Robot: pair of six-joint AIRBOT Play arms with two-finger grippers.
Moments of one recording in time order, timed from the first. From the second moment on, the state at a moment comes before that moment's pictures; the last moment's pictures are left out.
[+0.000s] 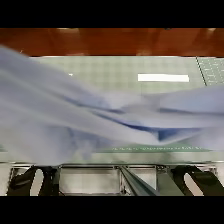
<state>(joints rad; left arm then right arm) 0.32 -0.45 1.67 0.93 -1.13 -1.40 -0.02 -0.66 1.92 -1.36 1.63 1.51</state>
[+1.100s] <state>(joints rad) 0.25 -1.25 1.07 0.83 -0.85 -1.32 -0.02 -1.41 1.28 -1.07 0.97 1.43</state>
